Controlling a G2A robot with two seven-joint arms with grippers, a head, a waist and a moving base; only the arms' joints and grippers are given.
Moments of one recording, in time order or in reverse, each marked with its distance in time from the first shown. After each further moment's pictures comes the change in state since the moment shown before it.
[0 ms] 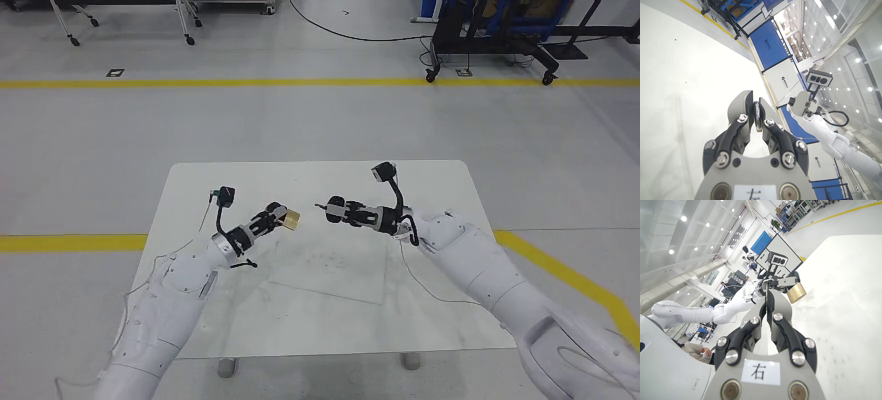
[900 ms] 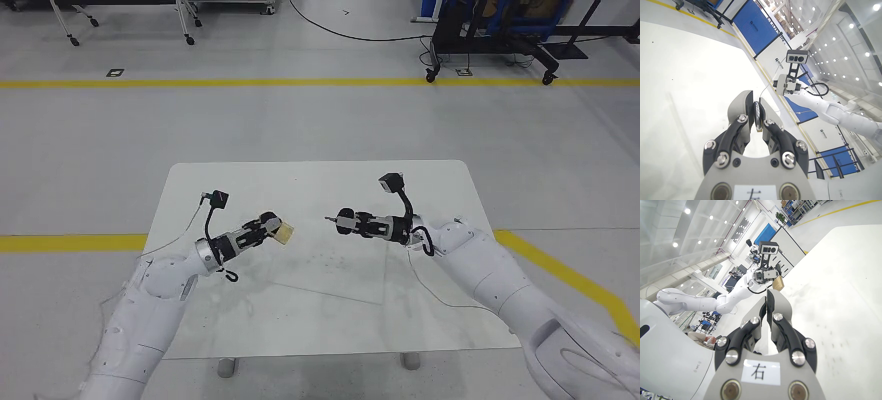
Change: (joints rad) left arm 0.034 0.034 -0.104 -0.033 -0.015 -0.212 -0.240; right arm -0.011 0.025 -0.023 0.053 0.094 -0.112 0.121
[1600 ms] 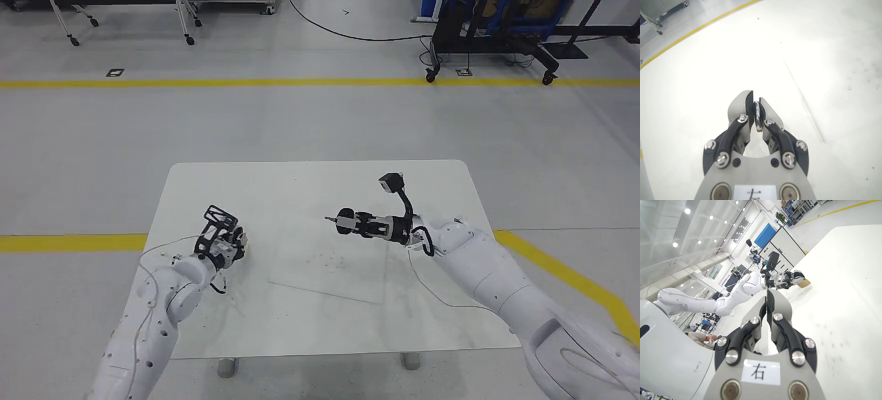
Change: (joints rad) left arm 0.157 0.026 -0.039 -0.186 1.184 0.285 0.393; right arm 0.000 0.000 0.000 0.000 0.000 0.000 0.000
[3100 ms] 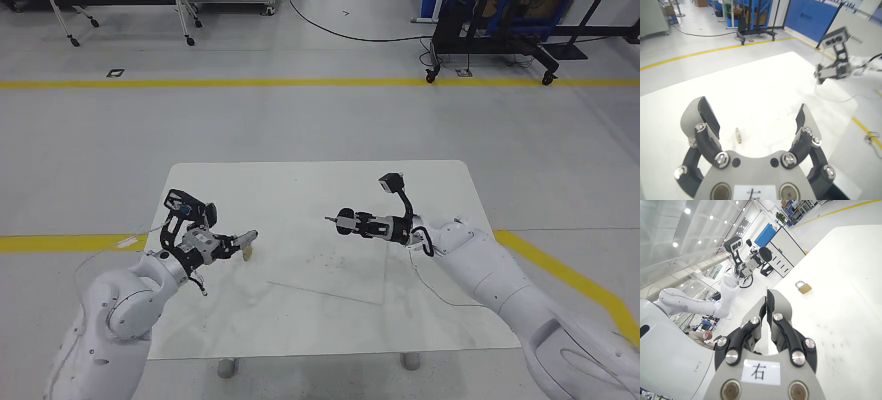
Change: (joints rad) left arm 0.199 0.039 -0.233 -0.401 -0.256 -0.141 -0.141; right arm 0.000 0.000 0.000 0.000 0.000 0.000 0.000
